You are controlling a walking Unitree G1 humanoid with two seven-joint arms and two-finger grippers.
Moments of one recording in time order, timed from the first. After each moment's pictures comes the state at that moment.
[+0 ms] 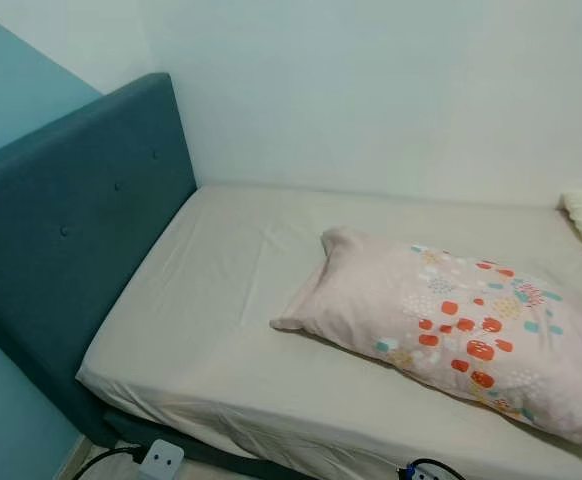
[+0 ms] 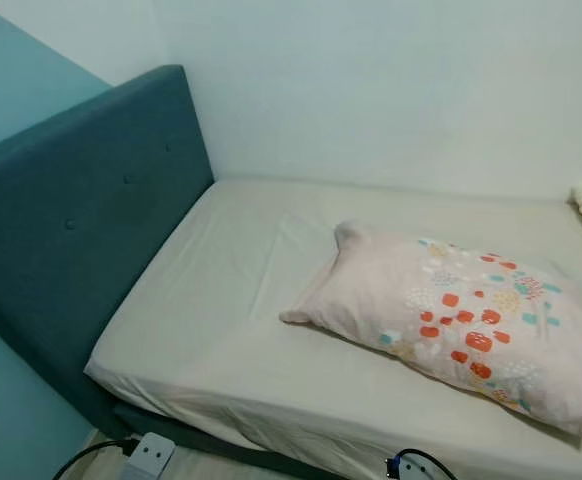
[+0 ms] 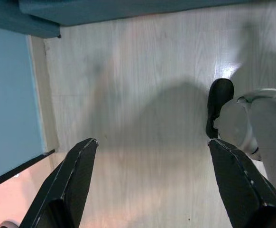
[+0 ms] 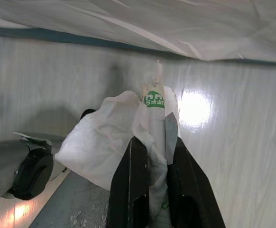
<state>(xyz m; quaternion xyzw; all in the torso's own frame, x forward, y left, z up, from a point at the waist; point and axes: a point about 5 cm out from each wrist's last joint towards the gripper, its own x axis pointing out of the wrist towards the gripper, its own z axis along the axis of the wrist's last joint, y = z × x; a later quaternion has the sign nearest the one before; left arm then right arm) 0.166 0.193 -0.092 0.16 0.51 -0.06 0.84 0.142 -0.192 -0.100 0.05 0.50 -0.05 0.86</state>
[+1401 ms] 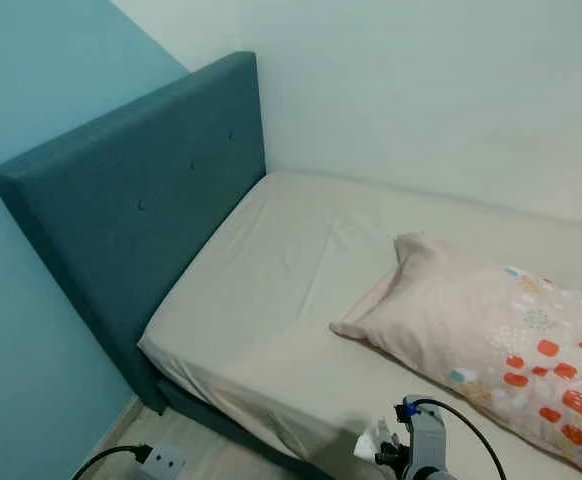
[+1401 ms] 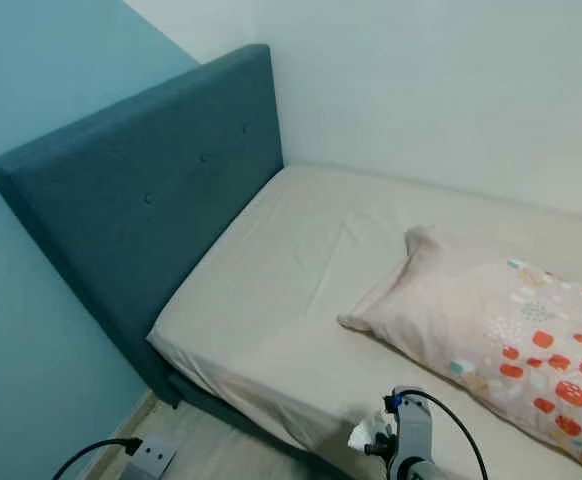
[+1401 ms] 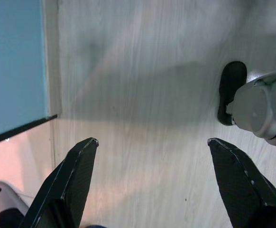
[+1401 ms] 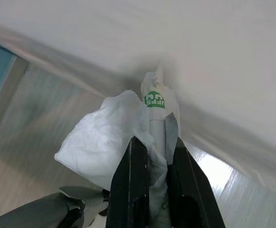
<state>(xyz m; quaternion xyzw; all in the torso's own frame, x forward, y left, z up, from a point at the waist) 0.167 0.204 -0.090 0.17 0.51 -0.07 0.84 0.211 -0.204 -0.062 0.07 0.38 0.03 0.92</state>
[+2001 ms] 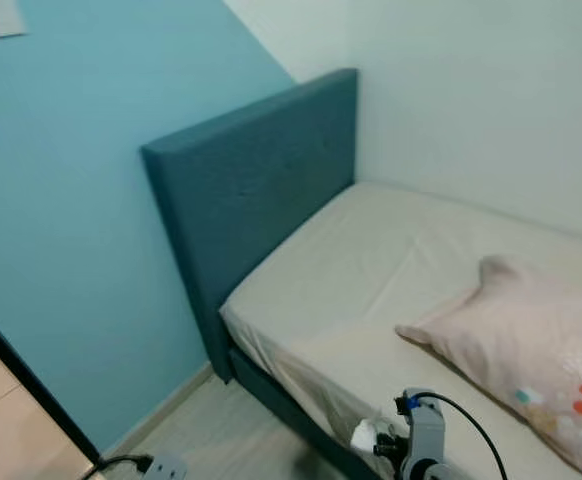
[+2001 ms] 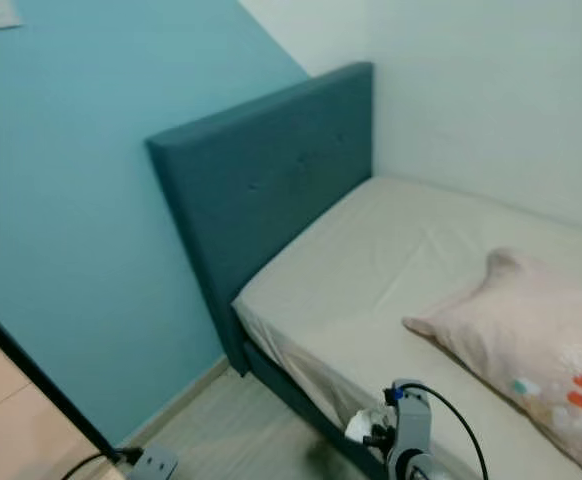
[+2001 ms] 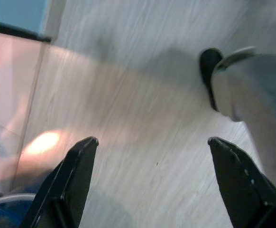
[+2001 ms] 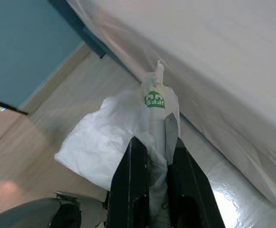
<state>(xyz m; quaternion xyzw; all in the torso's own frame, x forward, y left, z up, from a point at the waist) 0.156 0.202 -0.095 0.17 0.53 -0.08 0.83 0.224 -0.200 -0.054 0.08 0.35 0.05 0.93</state>
